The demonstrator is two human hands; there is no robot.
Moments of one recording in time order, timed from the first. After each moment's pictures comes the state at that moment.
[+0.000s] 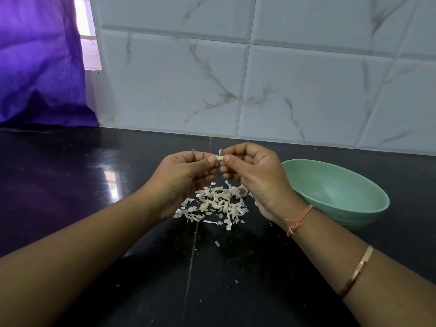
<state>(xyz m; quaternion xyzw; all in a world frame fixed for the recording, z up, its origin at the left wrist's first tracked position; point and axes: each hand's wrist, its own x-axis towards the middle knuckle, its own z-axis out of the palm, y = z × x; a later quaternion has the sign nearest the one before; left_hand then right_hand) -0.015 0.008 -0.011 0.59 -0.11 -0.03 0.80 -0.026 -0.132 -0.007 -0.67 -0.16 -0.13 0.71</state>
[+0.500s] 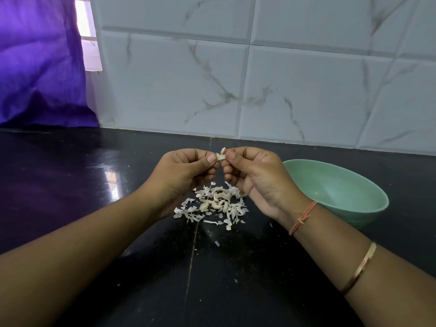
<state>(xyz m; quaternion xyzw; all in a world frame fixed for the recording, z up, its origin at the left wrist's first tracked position) -0.017 0.008 -0.010 0.62 -0.16 0.01 0.77 -0.028 -0.134 -0.001 -0.59 -0.13 -0.02 0.80</state>
